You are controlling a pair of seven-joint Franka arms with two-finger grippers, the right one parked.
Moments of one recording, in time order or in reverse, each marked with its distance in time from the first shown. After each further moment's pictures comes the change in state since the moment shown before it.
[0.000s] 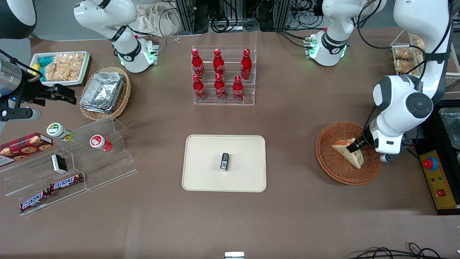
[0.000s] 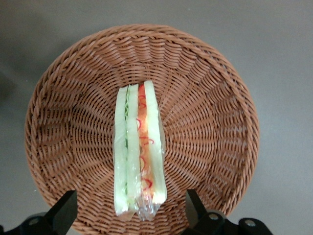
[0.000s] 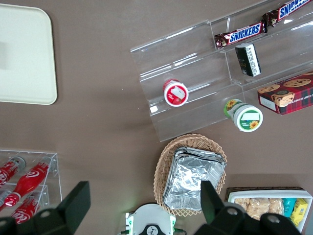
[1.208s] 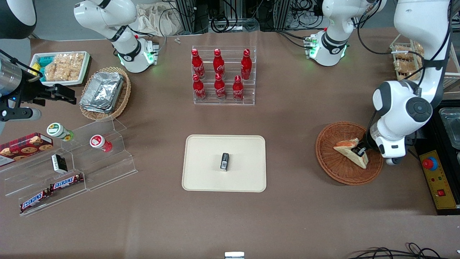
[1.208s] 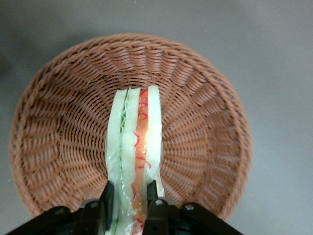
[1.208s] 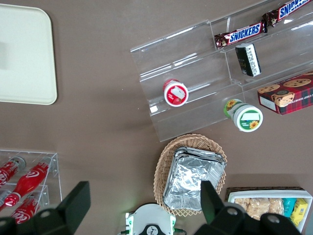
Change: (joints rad) arm 0.015 -0.003 -0.026 0.052 -0.002 -0.042 -0.194
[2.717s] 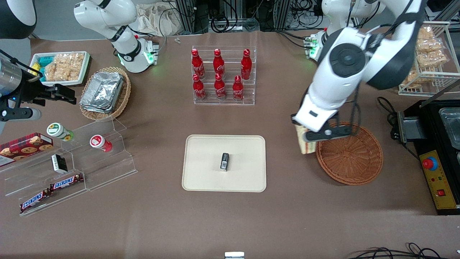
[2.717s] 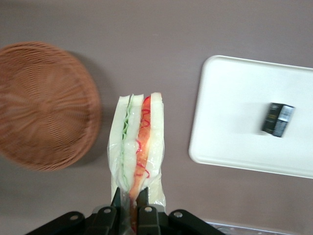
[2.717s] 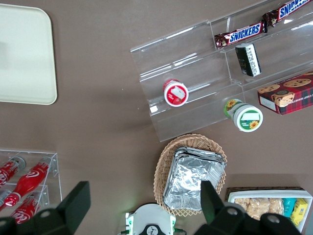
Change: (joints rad) arm -0.187 0.065 -0.338 0.503 0.113 -0.506 0.227
